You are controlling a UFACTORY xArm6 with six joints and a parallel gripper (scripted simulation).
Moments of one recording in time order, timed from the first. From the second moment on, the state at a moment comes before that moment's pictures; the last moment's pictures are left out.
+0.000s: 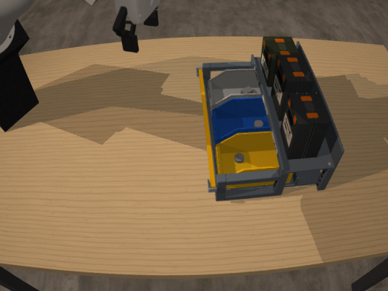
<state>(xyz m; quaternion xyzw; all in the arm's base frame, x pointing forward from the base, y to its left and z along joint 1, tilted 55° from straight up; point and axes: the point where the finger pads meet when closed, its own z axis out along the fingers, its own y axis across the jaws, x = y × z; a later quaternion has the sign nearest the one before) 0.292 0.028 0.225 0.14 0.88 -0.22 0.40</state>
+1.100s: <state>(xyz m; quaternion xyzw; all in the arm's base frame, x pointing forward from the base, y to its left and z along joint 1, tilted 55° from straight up) 0.292 0.028 0.225 0.35 0.82 -0.12 0.44</state>
